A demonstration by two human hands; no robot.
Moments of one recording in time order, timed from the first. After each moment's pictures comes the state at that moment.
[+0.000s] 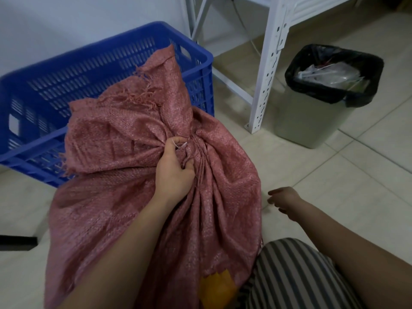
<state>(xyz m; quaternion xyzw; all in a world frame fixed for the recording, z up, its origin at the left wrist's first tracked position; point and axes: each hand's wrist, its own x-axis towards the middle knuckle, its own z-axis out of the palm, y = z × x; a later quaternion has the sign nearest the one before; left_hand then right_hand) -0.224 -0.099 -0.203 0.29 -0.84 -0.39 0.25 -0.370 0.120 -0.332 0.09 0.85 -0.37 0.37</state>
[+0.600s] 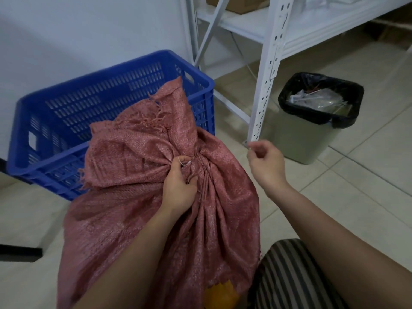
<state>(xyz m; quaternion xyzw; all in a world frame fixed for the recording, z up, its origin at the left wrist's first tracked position) -0.218 -0.103 -0.204 0.29 -0.82 -0.44 0.22 -0.352 0.045 -0.188 -0.10 0.79 -0.60 0.04</state>
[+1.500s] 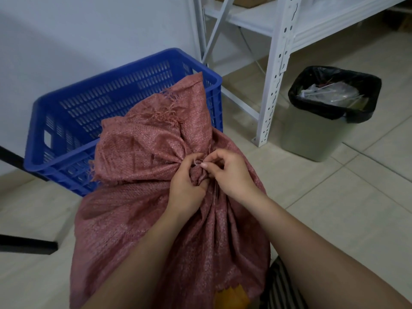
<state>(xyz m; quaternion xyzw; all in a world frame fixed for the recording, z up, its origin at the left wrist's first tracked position) -0.204 -0.087 -0.186 0.22 -0.83 -0.45 0.25 -0.299 -0.009 -0.189 -0.30 0.74 -0.58 0.14</state>
